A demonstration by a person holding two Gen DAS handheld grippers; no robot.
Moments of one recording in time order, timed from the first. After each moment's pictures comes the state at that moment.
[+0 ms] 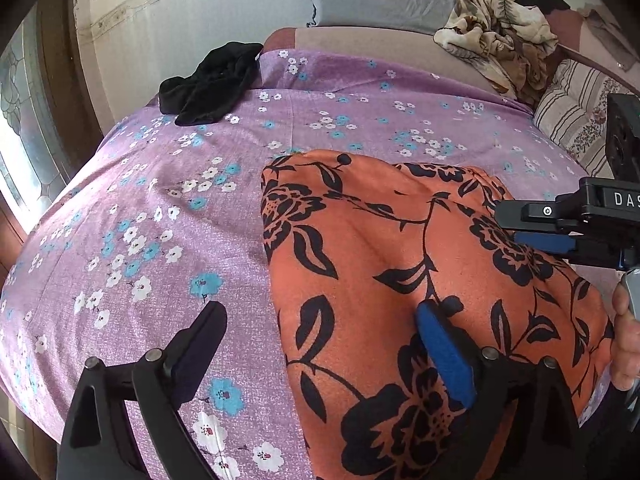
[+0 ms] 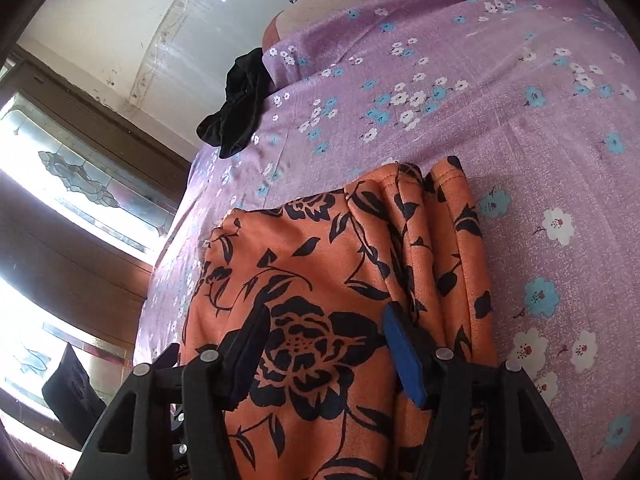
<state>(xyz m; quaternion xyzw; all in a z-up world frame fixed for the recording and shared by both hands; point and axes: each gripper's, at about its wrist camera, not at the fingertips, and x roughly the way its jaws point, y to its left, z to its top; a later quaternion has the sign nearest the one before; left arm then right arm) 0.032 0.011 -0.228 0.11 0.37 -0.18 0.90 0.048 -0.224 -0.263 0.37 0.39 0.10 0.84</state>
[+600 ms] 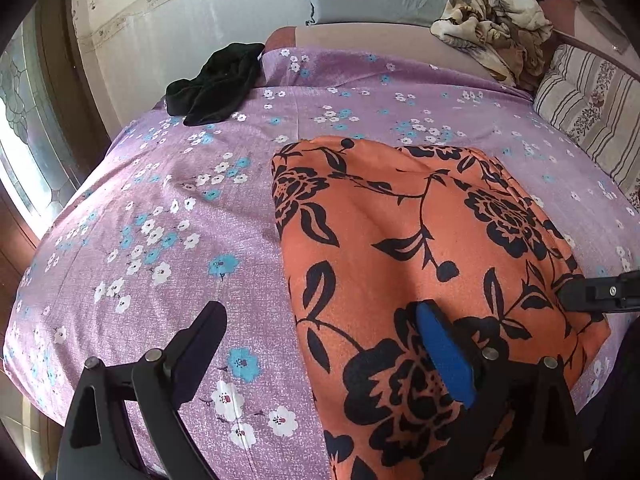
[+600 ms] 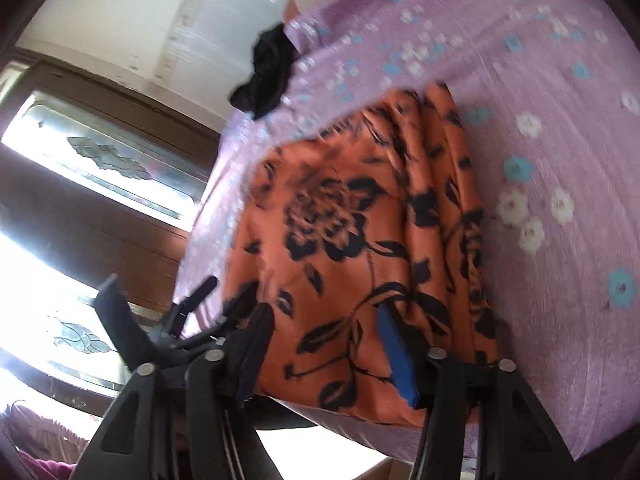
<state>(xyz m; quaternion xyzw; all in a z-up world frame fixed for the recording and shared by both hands) 0.011 0.017 -0.224 0.14 0.37 -0.17 0.90 -0.025 -0.215 -0.271 0.41 0.43 0.16 0.78</state>
